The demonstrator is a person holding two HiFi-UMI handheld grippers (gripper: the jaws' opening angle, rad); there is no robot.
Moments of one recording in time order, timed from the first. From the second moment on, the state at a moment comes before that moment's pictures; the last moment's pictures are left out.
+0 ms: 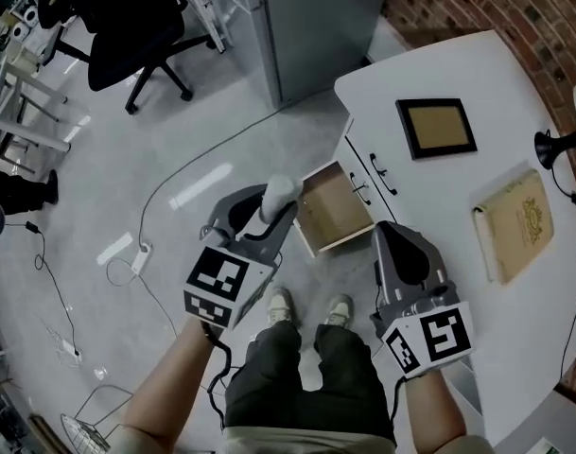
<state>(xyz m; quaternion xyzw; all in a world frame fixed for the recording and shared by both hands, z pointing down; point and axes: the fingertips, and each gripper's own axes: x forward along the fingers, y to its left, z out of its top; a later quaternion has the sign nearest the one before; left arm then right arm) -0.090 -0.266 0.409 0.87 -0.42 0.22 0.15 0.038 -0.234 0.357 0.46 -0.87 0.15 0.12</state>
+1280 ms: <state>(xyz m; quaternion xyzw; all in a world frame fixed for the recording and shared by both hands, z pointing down) 0.040 -0.283 0.980 0.89 -0.23 0.36 0.17 0.109 -0.249 0.839 0.46 -0.87 0.10 0.16</state>
